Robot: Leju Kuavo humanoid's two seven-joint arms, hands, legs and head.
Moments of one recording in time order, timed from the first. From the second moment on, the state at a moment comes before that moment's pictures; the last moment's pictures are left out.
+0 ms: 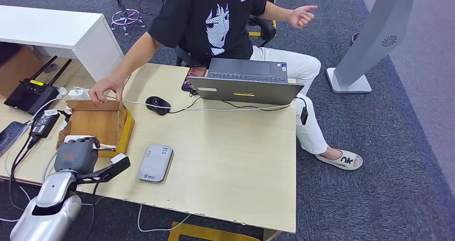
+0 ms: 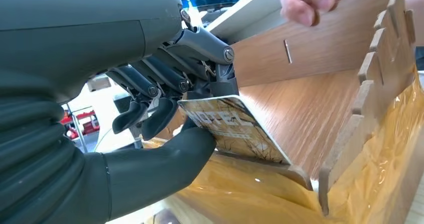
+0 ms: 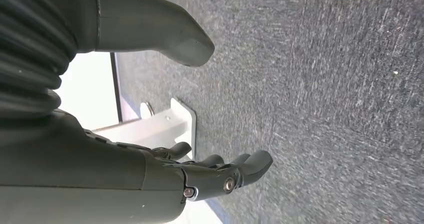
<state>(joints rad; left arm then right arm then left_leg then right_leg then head) -0.11 0.36 -0.02 -1.19 -1.28 0.23 0.03 -0.08 -0.05 1.56 -0.06 -1.16 -0.55 0.23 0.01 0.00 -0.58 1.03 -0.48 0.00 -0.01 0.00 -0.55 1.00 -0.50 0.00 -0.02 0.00</state>
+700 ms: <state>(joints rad) -0.12 0.35 -0.01 -1.22 -1.18 0.34 -0.02 -0.08 -0.05 1.56 -0.06 -1.14 -0.56 0.23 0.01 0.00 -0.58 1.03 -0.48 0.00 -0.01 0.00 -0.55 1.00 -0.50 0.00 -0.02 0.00</state>
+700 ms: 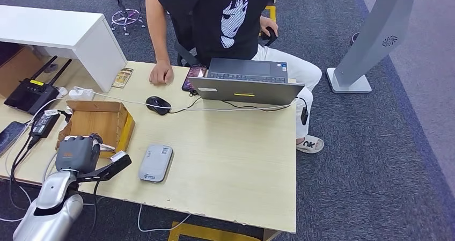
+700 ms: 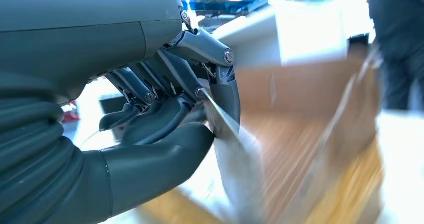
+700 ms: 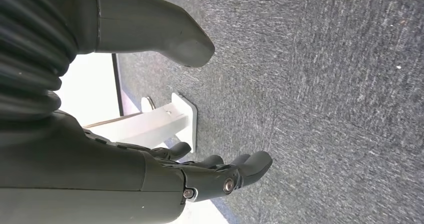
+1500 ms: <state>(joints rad) -0.31 0.36 0.13 -1.44 -1.09 0.38 -0.06 -0.08 -0.05 1.56 -0.06 -1.12 -0.58 0.23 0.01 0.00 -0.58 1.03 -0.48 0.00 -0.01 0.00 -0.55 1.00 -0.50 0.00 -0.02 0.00</state>
